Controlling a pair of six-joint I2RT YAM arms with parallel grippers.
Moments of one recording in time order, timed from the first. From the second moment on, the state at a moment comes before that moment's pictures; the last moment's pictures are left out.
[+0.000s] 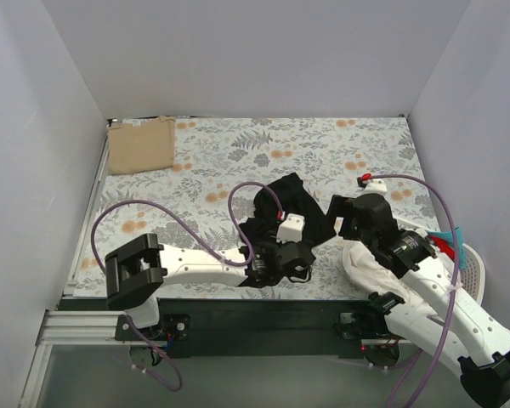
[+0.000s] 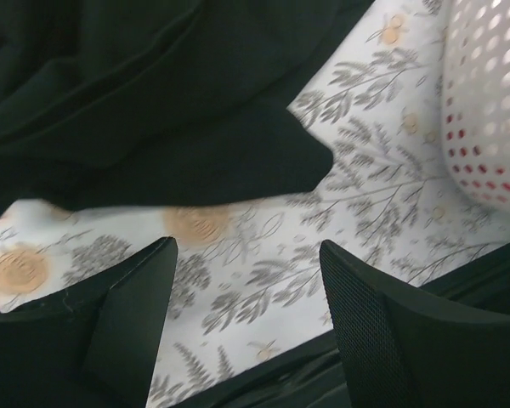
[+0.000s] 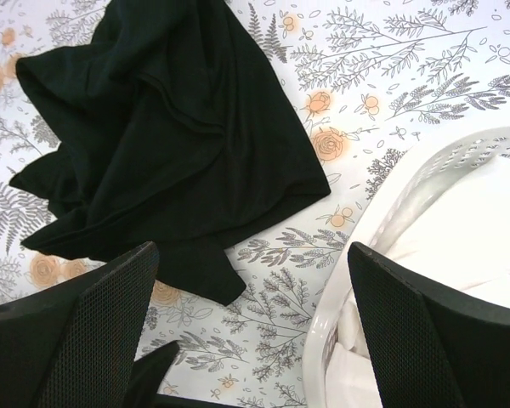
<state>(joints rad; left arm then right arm) -1.32 1.65 1.04 -0.26 -0.56 -0.83 0.58 0.79 0.75 -0.62 0.27 0.53</state>
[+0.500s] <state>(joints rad) -1.32 1.92 1.23 -0.16 -0.55 -0.83 0.56 0.68 0.75 -0.67 0.28 0.55</state>
